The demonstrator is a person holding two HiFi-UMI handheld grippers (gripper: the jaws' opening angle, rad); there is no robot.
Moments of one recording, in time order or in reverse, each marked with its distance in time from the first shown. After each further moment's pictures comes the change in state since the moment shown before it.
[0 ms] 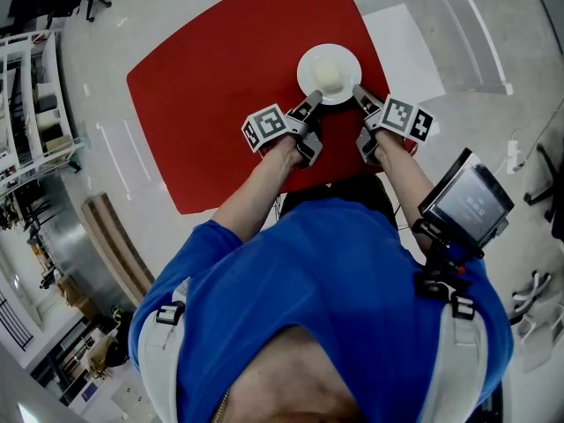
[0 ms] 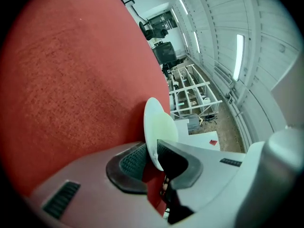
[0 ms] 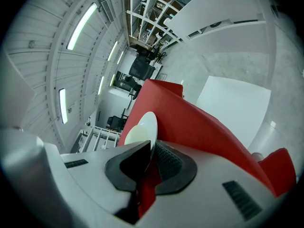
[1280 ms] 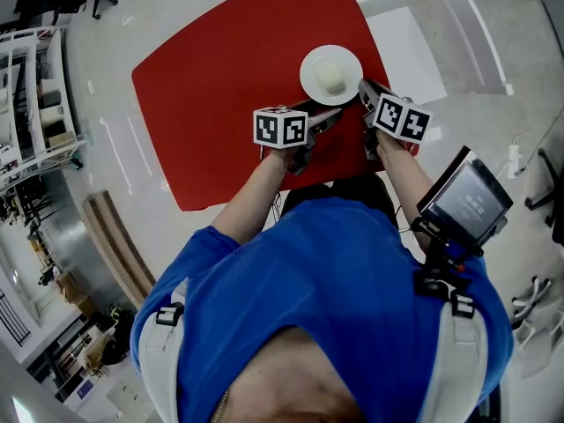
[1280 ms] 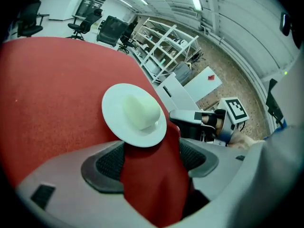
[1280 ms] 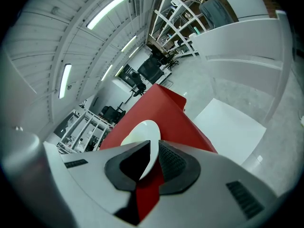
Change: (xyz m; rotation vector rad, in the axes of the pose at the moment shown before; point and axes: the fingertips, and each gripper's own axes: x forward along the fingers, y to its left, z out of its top) left arm -0.003 -0.007 -0.041 0.661 0.384 0.167; right arm -0.002 0.000 0.018 -0.276 -0.037 -0.119
